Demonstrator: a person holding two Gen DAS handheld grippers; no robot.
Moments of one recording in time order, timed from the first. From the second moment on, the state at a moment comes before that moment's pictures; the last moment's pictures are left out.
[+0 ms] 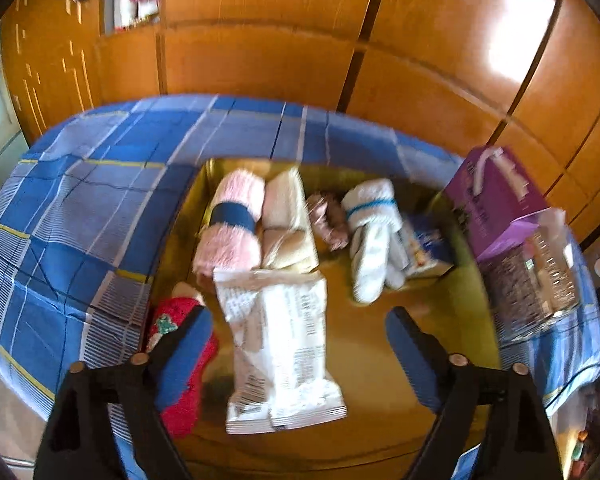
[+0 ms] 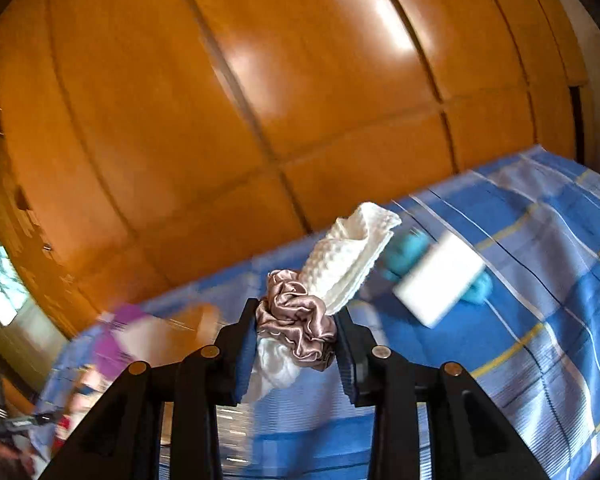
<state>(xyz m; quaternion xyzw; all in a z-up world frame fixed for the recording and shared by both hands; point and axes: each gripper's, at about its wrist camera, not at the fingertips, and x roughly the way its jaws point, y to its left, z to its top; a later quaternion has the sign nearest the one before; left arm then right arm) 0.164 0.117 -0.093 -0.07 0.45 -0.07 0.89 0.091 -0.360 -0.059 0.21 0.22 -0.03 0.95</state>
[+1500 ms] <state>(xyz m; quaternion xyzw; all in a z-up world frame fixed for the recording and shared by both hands) 0.124 0.197 -0.106 -0.22 0.43 -0.02 0.87 0.199 0.029 -0.143 -0.09 0.51 0.30 0.80</state>
